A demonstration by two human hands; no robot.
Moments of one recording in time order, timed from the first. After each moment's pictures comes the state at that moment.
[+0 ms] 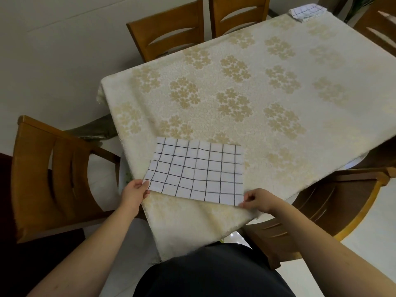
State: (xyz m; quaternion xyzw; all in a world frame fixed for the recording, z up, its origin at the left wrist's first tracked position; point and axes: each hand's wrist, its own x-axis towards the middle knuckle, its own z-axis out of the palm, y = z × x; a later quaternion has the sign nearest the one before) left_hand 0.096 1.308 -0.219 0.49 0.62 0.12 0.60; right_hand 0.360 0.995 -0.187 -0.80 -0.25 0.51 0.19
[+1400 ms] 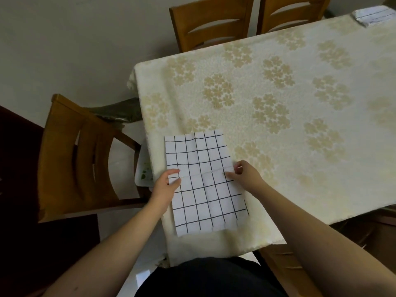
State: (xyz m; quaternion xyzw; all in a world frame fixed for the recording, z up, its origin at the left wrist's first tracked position) left_hand 0.128 1.291 -0.201 0.57 0.55 0.12 0.60; right_hand 0.364 1.154 -0.193 -0.83 -0.25 0.41 0.28
